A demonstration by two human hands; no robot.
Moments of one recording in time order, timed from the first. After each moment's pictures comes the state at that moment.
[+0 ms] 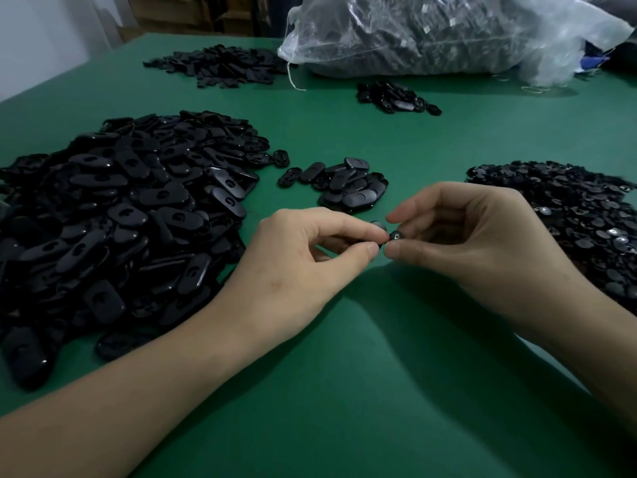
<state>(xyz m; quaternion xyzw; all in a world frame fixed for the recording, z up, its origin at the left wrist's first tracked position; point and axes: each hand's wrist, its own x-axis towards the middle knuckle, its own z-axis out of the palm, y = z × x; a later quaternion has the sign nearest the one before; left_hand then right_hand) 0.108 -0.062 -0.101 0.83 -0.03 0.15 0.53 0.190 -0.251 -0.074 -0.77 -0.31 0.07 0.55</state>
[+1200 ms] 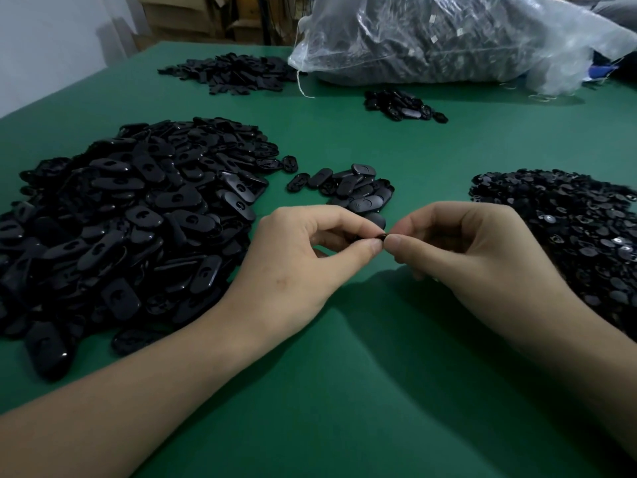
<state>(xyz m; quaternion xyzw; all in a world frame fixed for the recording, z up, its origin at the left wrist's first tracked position) 0.109 -0.062 -0.099 0.82 0.00 0.19 0.54 0.181 -0.248 -0.077 -0.79 -0.30 0.05 0.53</state>
